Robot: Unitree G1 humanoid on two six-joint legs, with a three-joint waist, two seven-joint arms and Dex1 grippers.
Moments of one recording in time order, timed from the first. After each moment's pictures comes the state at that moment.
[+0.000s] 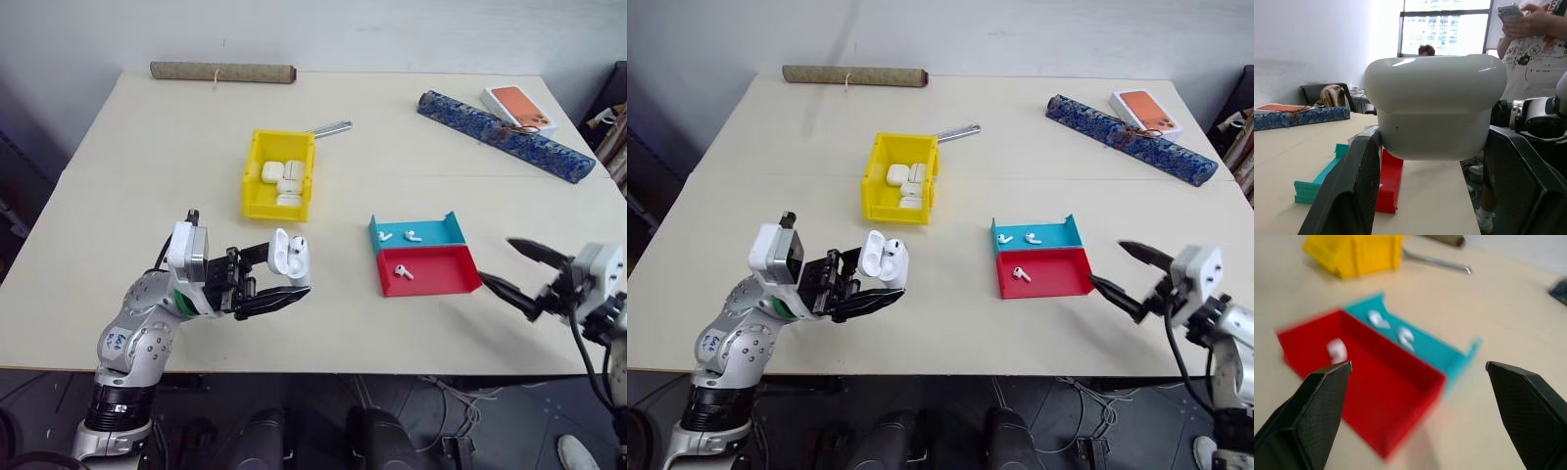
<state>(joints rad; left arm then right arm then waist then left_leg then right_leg) -0.27 0.45 0.07 -0.27 -0.75 0.29 -1.12 -0.07 -0.78 -0.45 0.42 0.42 -0.20 1.13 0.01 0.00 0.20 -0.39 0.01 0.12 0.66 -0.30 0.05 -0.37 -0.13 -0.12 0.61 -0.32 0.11</state>
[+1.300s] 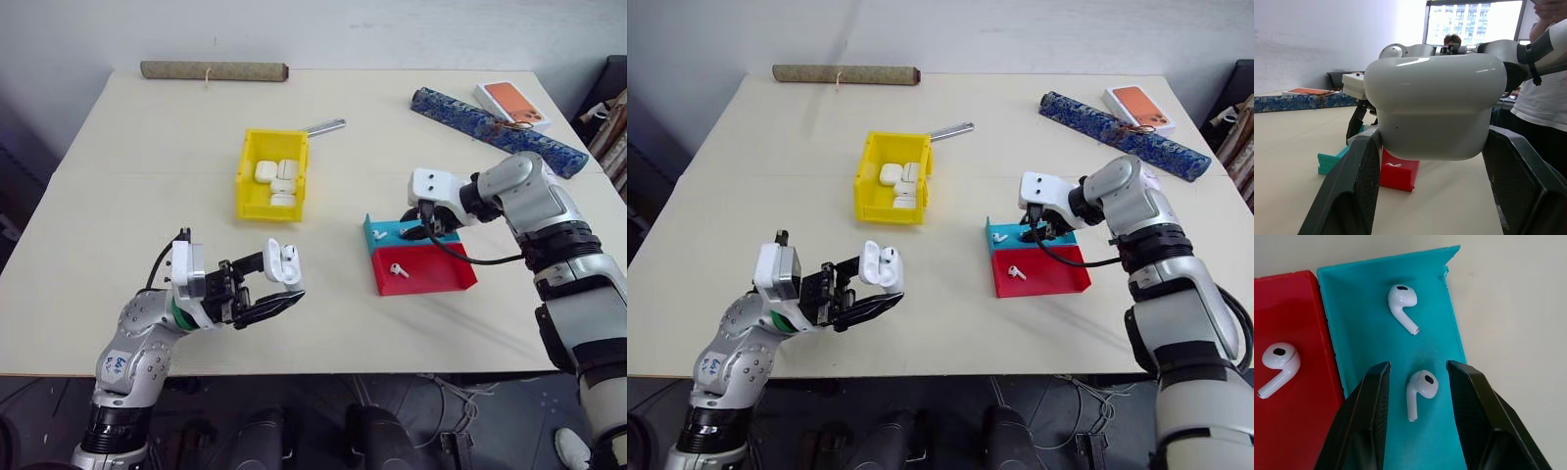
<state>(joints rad) -0.16 0.44 0.07 -0.31 -0.70 0.21 -1.03 -1.17 -0.65 0.39 0.91 -0.18 0.04 1.34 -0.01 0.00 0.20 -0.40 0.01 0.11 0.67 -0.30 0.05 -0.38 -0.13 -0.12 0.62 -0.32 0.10</state>
